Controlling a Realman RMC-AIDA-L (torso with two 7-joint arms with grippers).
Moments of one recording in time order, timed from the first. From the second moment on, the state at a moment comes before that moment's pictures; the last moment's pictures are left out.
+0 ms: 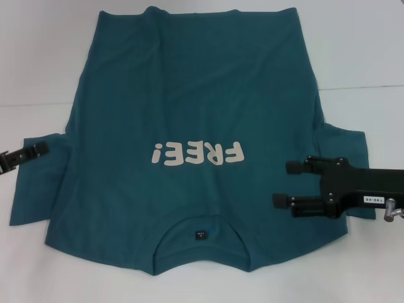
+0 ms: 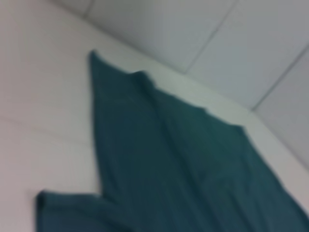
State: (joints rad) left arm -0.41 -2.08 0.63 0.87 1.96 1.18 -2.07; right arm 0.48 2.09 -0.65 -0.80 -2.04 -1.58 1.42
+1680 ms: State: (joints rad) left arm -0.46 -2.11 0.63 0.77 2.20 0.92 -2.04; right arm 0.49 2.08 -0.65 -0.80 -2.04 -1.61 1.45
